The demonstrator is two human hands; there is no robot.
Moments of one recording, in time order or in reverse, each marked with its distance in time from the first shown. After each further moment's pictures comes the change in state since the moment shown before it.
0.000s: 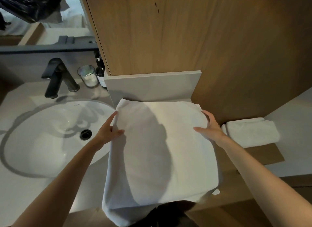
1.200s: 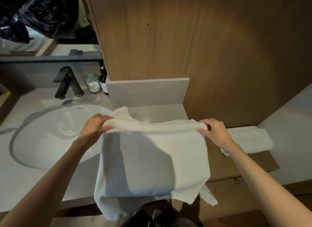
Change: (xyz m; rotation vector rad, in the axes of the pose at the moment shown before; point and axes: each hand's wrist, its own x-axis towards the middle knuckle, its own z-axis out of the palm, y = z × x) left_hand -0.053 0.031 -0.027 0.624 0.259 0.470; right_hand -0.069 -0.020 -0.051 -0.653 0.097 -0.429
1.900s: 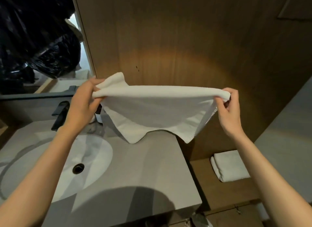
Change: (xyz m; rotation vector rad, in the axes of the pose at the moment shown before) left_hand 0.052 0.126 -0.131 -0.142 0.529 0.415; right_hand 0.022 -0.078 -0.137 0.573 0.667 -0.235
